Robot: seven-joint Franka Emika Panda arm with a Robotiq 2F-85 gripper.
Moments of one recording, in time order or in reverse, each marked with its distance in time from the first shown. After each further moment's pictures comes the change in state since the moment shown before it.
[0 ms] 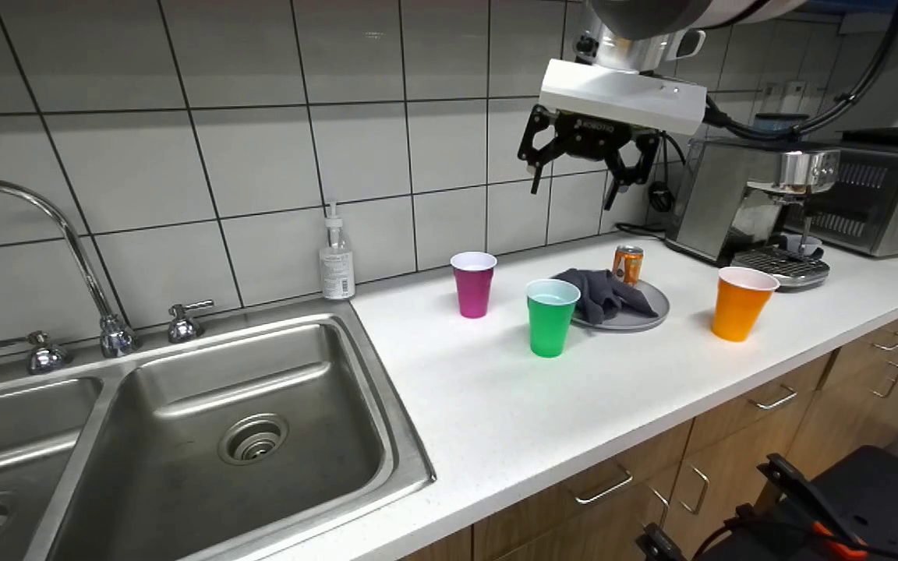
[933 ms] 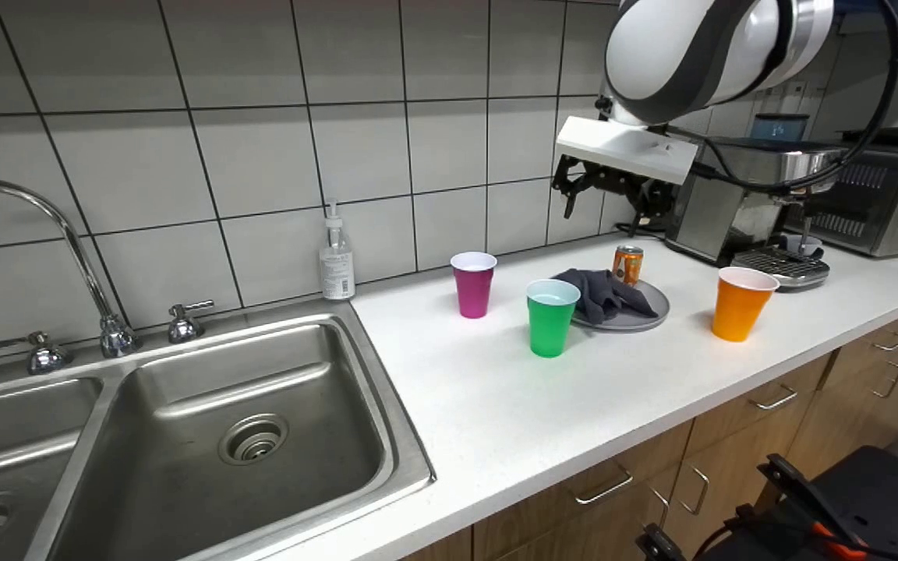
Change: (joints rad) arm -0.130 0.194 -0.031 0.023 -0.159 0.153 0.200
